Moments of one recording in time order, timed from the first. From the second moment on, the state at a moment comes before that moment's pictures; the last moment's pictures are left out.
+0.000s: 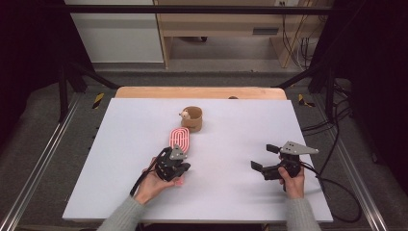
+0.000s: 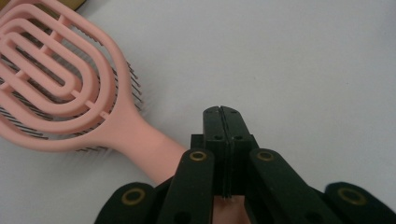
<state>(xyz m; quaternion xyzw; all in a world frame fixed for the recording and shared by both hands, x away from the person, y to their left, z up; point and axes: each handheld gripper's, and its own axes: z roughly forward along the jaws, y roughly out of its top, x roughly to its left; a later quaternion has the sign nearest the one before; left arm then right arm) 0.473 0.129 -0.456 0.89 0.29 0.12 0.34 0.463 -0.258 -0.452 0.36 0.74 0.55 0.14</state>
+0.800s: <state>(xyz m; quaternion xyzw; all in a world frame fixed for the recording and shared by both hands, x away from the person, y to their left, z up) 0.466 0.149 -0.456 0.89 0.30 0.12 0.32 0.463 -0.258 -0.452 0.36 0.74 0.55 0.14</state>
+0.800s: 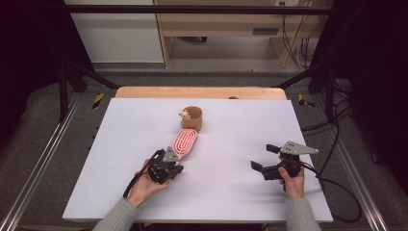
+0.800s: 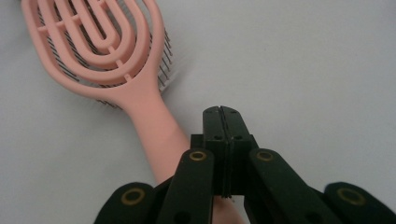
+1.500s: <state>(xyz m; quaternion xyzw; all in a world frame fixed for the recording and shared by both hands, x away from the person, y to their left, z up) 0.469 0.170 -0.454 0.88 0.32 0.13 0.32 0.463 -0.258 -0.452 0.36 0.74 0.55 0.14</state>
